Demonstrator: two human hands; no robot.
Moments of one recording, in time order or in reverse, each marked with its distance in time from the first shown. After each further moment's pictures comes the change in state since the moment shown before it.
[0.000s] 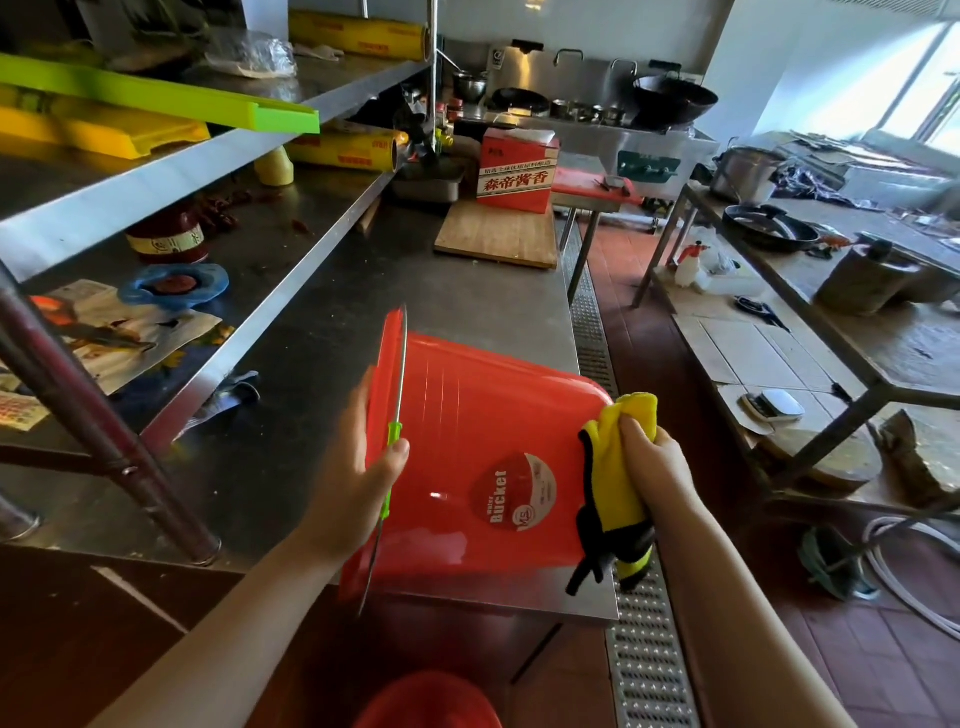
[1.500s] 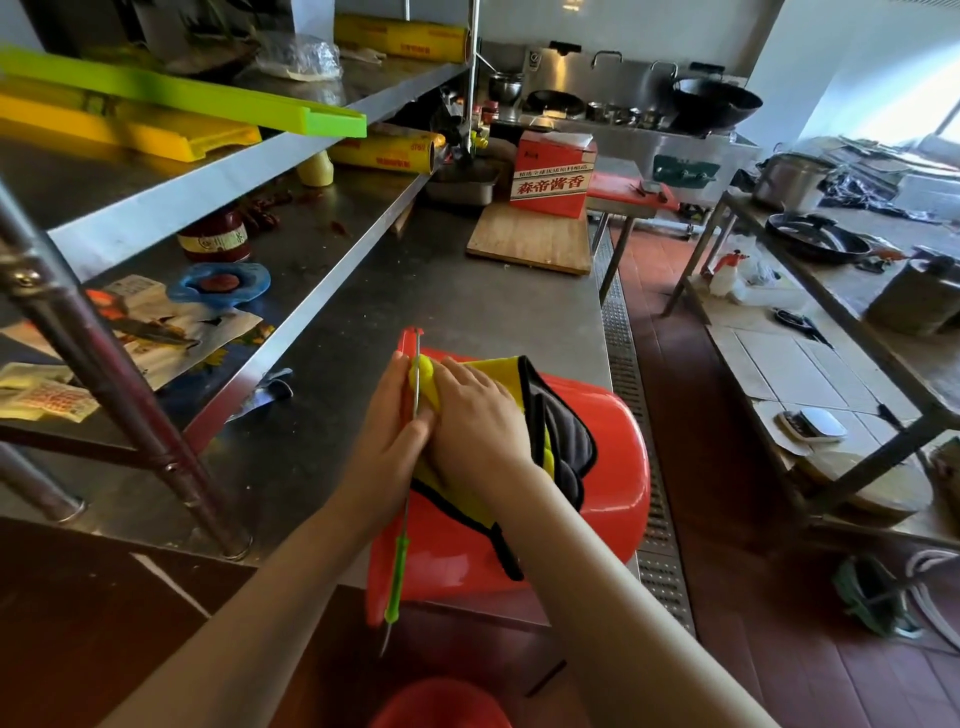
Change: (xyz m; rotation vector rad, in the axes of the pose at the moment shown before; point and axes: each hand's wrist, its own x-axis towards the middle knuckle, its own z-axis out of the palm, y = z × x) left_hand 0.026 0.007 -0.004 -0.102 0.038 -0.081; right_hand -0.086 -0.122 0.142 -0.634 -0.184 -0.982
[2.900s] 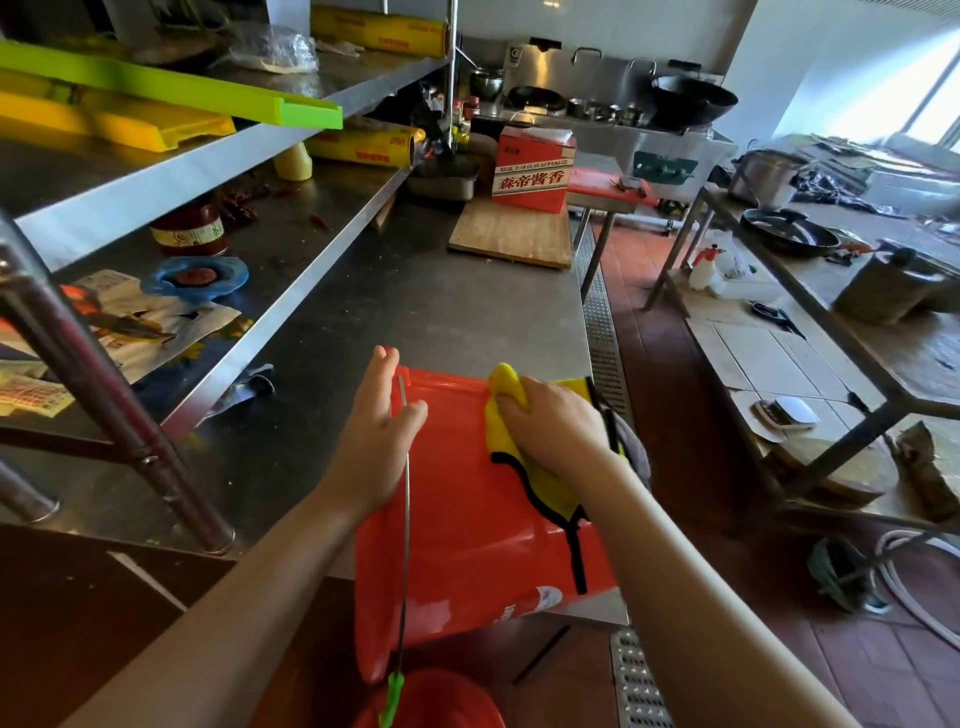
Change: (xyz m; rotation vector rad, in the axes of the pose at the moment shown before) left_hand 0.000 0.008 0.008 0.177 0.020 -0.062; right_hand -0.031 0.075 -0.034 -0.025 -0.063 0.288
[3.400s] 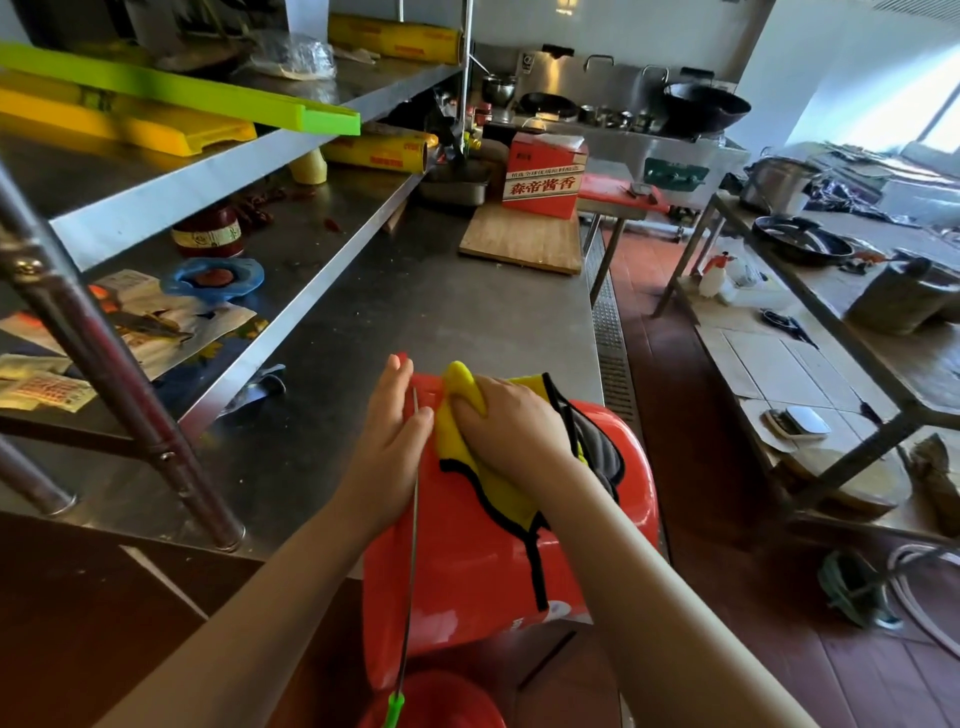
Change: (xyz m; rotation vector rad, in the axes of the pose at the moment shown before) left_hand -0.014 -0.003 0.000 -0.084 -0.008 0.027; right_hand -0.005 -0.046 0.010 0.106 0.043 -0.146
